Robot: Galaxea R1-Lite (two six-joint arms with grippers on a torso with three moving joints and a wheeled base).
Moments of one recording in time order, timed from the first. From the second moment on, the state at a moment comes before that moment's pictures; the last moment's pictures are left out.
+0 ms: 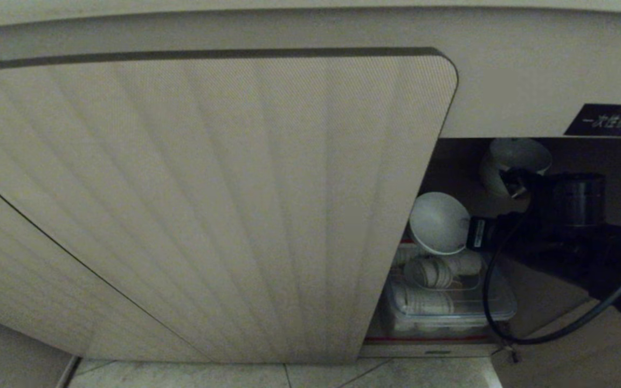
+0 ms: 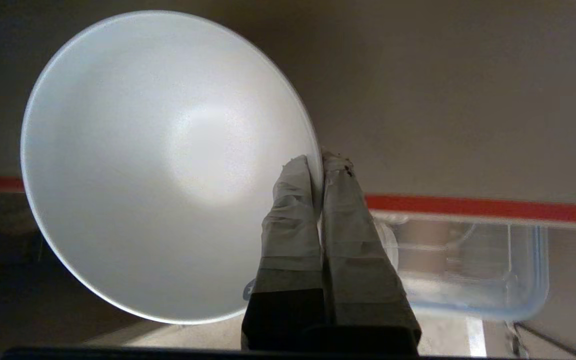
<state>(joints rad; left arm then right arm) 0.00 0.00 0.00 0.00 -0.01 -0.02 0.26 1.72 -0.72 -0.65 -0.07 0.22</state>
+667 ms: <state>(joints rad) 0.00 0.00 0.00 0.00 0.00 -0.02 0.27 1.63 -0.63 -0.63 -0.07 0.21</state>
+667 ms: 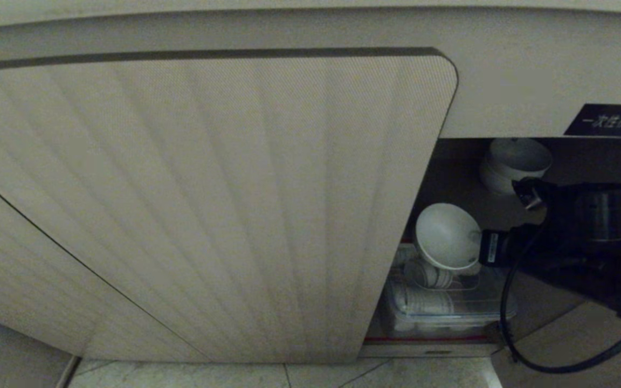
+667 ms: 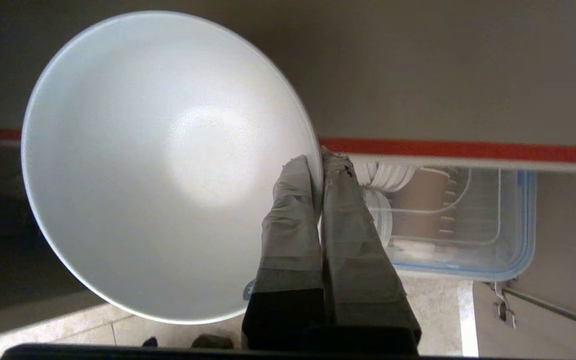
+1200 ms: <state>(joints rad) 0.00 0.00 0.00 0.00 -0.01 -0.02 0.28 1.55 -0.53 -0.62 -0.02 0.19</state>
